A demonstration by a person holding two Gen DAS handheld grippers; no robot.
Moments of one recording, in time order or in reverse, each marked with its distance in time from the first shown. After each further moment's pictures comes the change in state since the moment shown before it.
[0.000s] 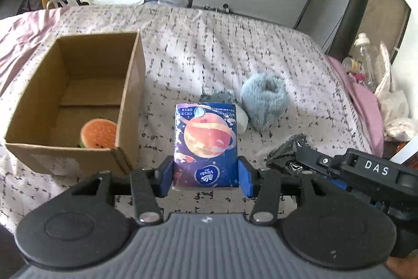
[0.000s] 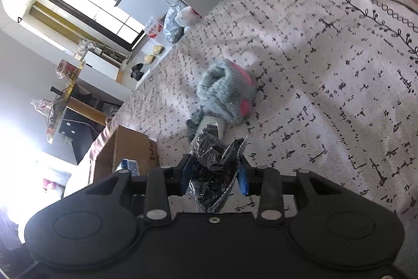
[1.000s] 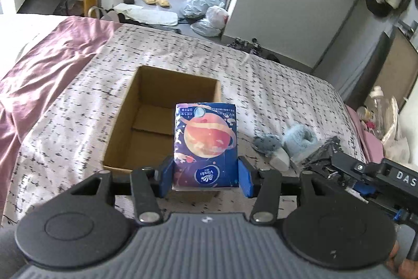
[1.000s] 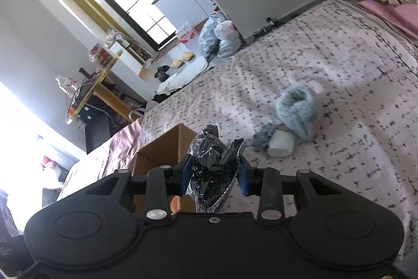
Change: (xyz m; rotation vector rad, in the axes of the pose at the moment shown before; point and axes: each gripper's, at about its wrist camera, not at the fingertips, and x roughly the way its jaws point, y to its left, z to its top) left arm -0.072 0.105 0.022 -0.138 -0.105 0.039; right arm -0.015 0.111 -0.020 -0.203 -0.074 0.037
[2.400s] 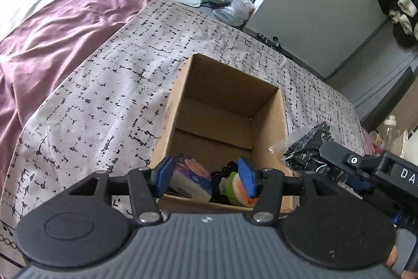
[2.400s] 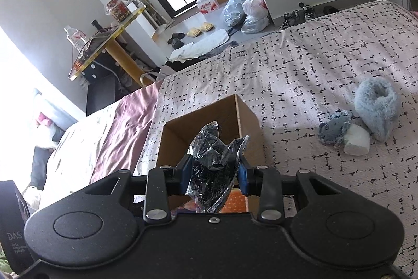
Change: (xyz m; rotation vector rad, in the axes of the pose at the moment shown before) left arm 0.046 0.096 0.021 -0.176 0.084 -0.042; right arm 0.085 0.101 -0.018 -0.149 0.118 -0.011
